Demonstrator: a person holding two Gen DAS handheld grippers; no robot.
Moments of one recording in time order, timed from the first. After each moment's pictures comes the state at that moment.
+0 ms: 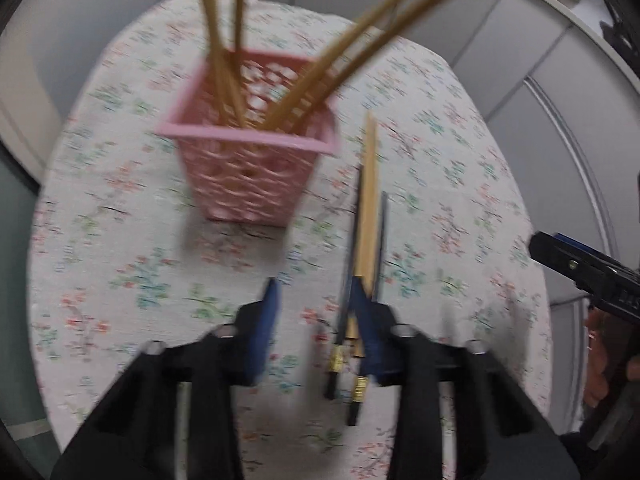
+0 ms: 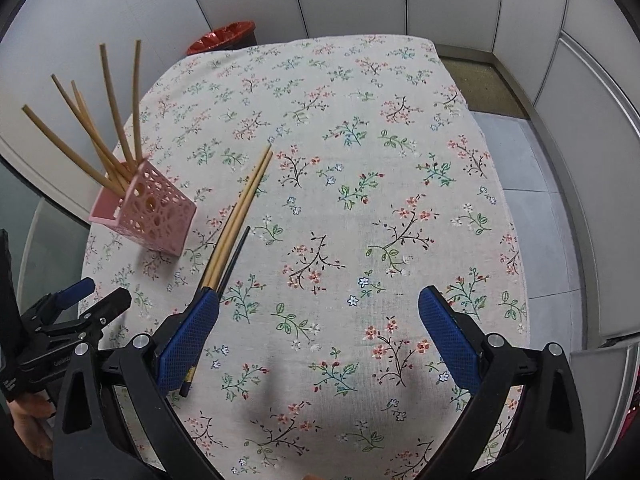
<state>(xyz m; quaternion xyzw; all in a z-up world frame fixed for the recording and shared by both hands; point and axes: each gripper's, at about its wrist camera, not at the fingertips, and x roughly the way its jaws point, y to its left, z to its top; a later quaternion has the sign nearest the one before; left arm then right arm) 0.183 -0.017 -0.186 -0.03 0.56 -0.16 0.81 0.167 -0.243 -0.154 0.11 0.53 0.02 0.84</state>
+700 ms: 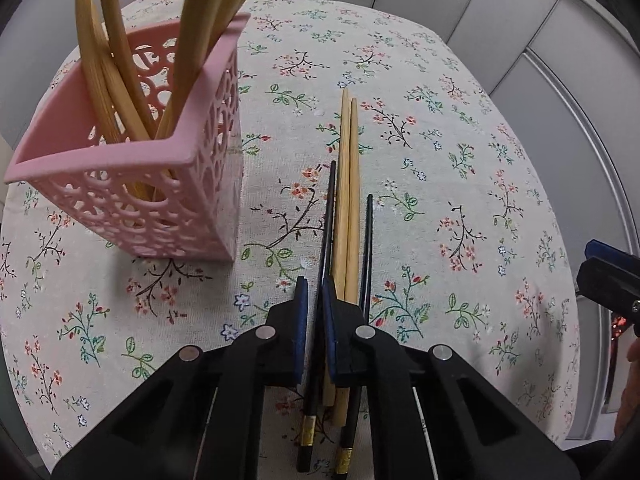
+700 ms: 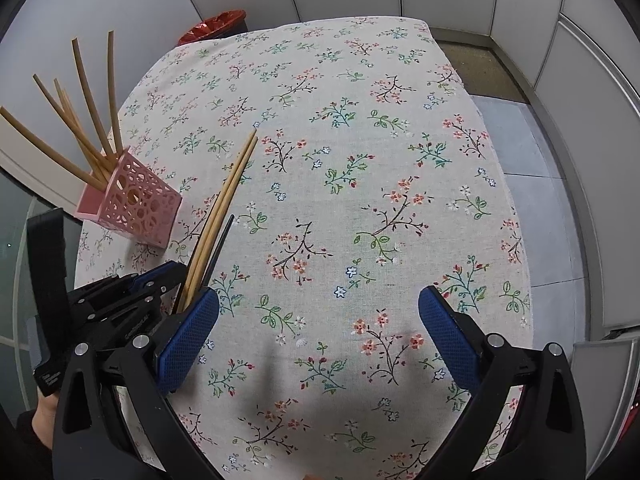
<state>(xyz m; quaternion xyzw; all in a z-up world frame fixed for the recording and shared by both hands) 0.209 -0.063 -0.222 0.02 0.56 -0.16 0.81 0.167 -0.253 -0.166 0.12 0.55 0.02 0.83</state>
